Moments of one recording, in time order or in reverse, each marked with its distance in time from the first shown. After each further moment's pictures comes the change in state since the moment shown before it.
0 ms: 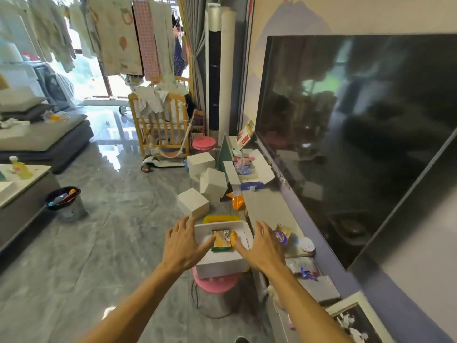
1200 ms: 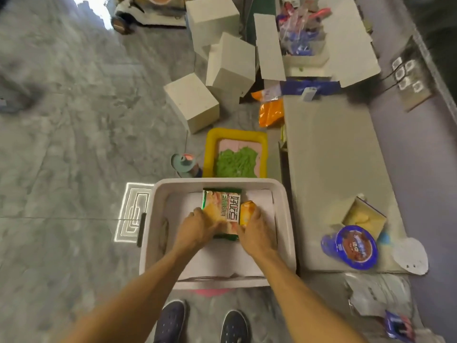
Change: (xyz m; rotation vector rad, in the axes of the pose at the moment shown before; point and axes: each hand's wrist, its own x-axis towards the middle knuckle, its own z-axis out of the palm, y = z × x) left_hand 0.367 -0.147 0.533 -0.217 -0.546 -0.559; right_hand 0.429 0.192 0.494 0.000 -0.476 0.207
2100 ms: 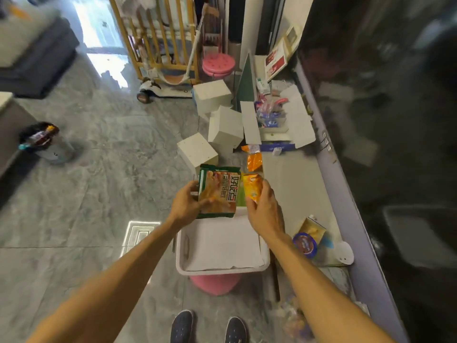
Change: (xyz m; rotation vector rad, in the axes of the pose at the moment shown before) left_hand -0.201 0.089 -0.258 -0.588 0.133 0.377; right_hand -0.193 -0.098 -0.276 0.261 0.448 -0.283
